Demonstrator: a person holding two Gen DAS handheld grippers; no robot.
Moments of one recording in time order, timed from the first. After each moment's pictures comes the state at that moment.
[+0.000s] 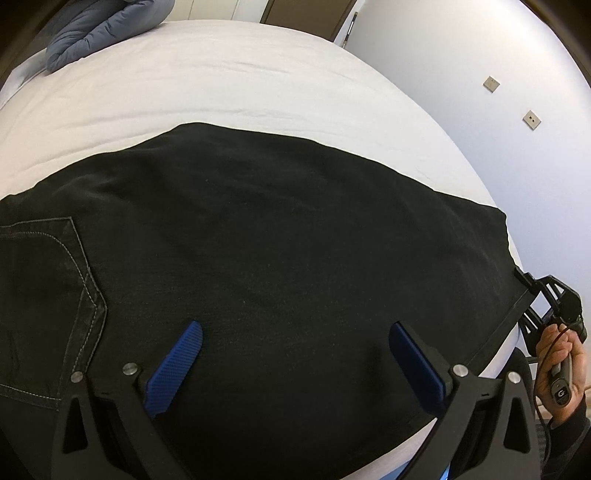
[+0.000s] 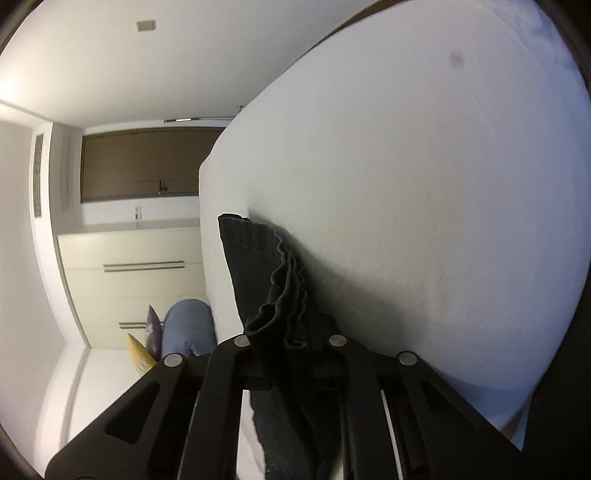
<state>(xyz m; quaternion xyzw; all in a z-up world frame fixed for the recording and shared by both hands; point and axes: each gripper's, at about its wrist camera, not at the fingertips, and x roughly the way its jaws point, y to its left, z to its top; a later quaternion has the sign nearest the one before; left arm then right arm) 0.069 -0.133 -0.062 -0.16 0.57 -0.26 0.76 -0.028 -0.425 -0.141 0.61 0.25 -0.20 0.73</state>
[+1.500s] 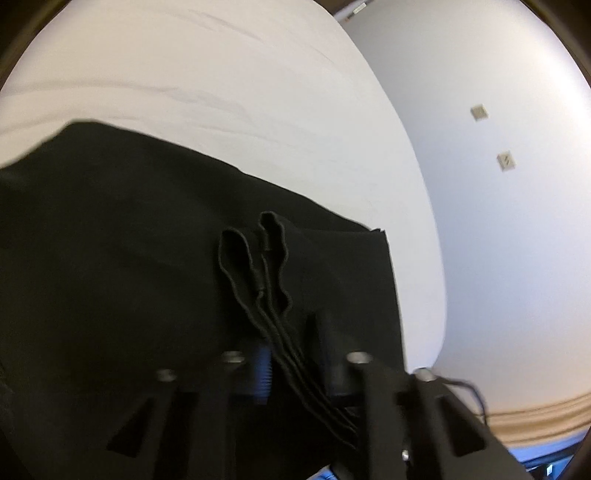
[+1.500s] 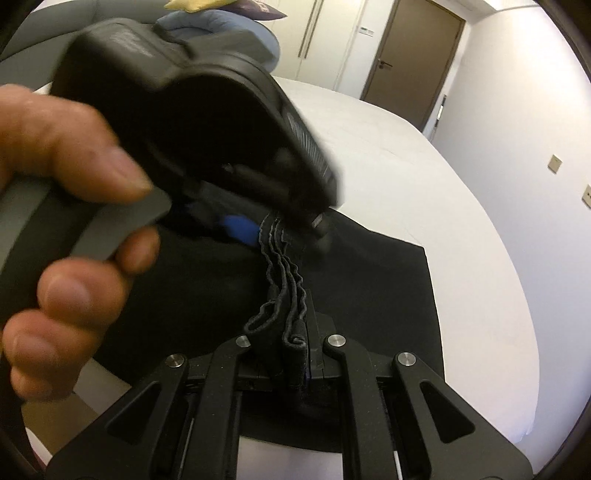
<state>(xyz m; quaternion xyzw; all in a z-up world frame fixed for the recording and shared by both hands) 0.148 -0.166 -0.056 -0.28 0.64 -0.33 0.64 0.012 -0.043 -0.117 -0.22 0.45 0.00 0.86</state>
